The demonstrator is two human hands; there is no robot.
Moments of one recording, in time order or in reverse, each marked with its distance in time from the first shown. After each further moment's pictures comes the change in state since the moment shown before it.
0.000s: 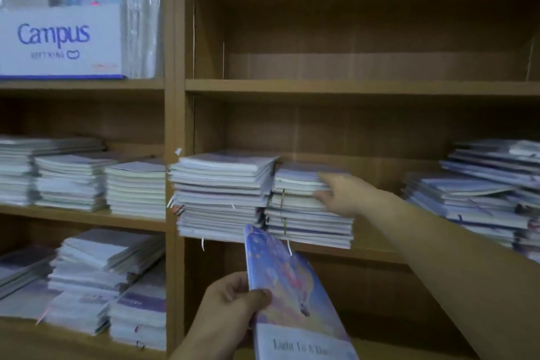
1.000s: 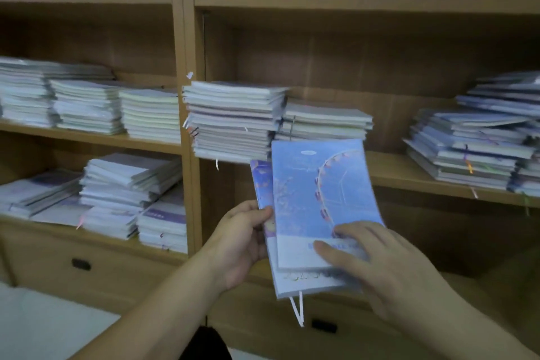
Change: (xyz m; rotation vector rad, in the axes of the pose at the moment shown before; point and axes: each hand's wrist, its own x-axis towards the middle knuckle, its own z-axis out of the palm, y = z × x) left_hand -0.019 -0.029 -0.003 -0.300 -0.142 -0.055; right_hand -0.237 0.013 0.107 -0.222 0.267 -0.583
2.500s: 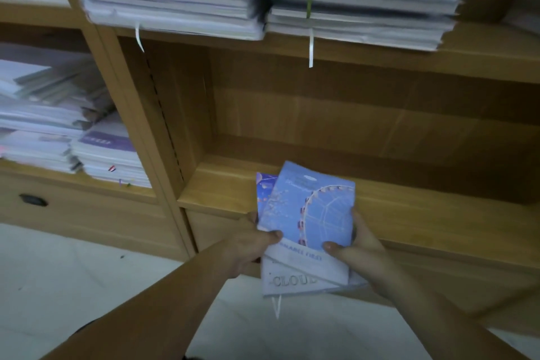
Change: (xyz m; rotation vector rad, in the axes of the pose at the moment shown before) left_hand 0.150 -0.235 -0.097 0.415 0.111 -0.460; right_hand -0.016 0.008 0.308 1.347 -0.332 1.248
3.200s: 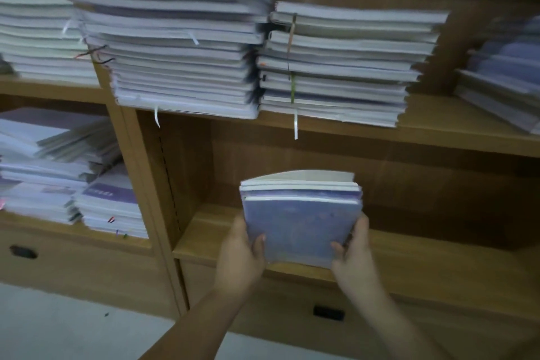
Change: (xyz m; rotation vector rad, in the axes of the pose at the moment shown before) left_hand -0.001 0.040 -0.008 0.339 0.372 0.653; right_hand -0.001 -0.068 0.001 -0.090 0.285 -0.453
